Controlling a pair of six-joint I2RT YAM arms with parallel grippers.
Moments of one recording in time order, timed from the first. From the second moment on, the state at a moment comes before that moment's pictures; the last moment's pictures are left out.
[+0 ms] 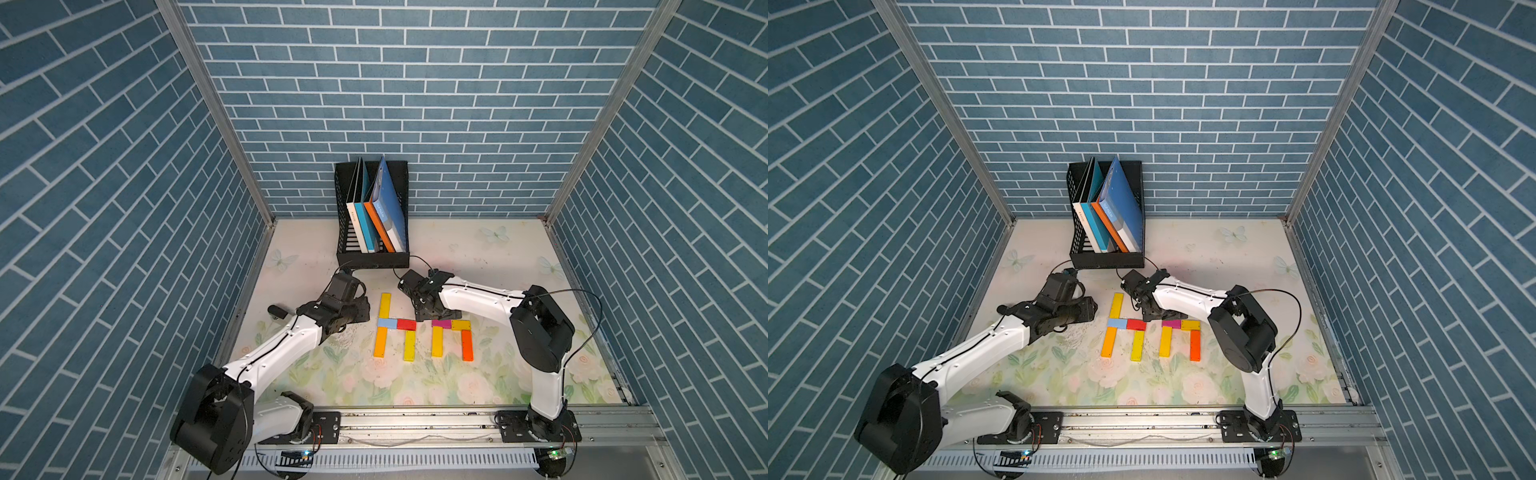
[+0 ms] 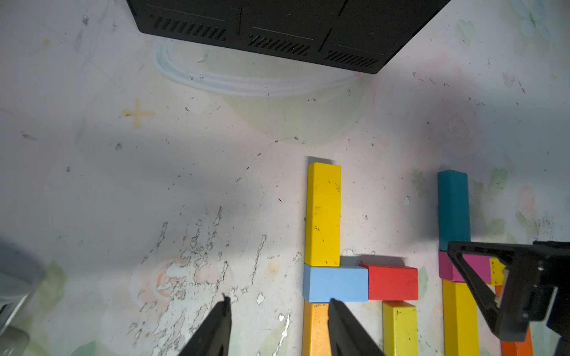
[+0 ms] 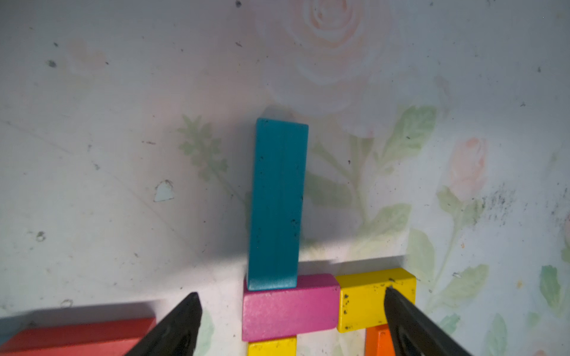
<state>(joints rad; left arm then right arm) -0.47 1.23 0.72 -0.40 -0.03 -0.52 0.92 1.95 1.41 -0.95 0.41 0.83</state>
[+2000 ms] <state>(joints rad) -0.47 1.23 0.72 -0.40 -0.03 -0.52 0.93 1.95 1.33 -0.88 0.35 0.84</state>
